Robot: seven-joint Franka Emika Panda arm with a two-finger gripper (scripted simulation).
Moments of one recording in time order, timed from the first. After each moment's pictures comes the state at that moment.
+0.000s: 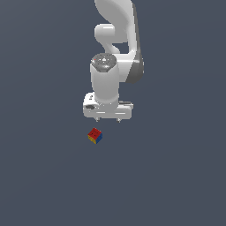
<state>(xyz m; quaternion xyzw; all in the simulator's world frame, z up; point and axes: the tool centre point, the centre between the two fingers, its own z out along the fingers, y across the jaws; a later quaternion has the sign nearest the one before) -0.005 -0.022 0.166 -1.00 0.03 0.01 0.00</state>
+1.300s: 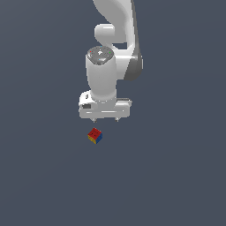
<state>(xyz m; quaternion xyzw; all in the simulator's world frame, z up) 0.010 -0.032 0.186 -1.00 -0.02 -0.01 0.00</state>
